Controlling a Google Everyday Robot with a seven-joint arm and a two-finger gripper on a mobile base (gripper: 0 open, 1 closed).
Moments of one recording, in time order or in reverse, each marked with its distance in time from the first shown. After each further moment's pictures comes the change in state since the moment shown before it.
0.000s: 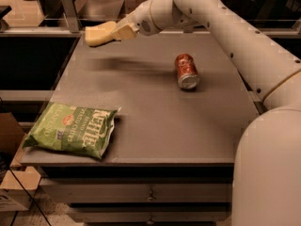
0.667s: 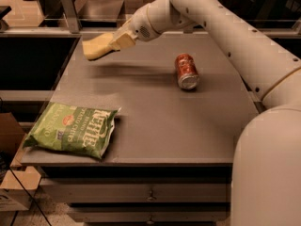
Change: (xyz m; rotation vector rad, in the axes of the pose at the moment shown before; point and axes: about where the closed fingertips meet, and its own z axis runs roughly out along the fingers) arm 0.013 0.029 0.000 -0.103 0.069 -0.042
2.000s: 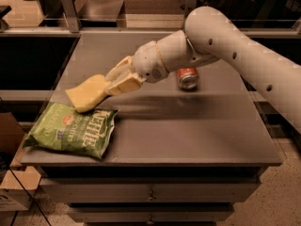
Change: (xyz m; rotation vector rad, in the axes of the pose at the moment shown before) arm 0.022 0.168 -0.037 -0.332 -0.127 -0.119
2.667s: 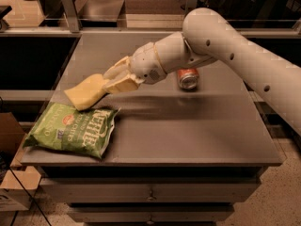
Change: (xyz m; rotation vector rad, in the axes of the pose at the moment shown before) arm 0.000 0.006 0.006 -0.015 -0.003 -0.002
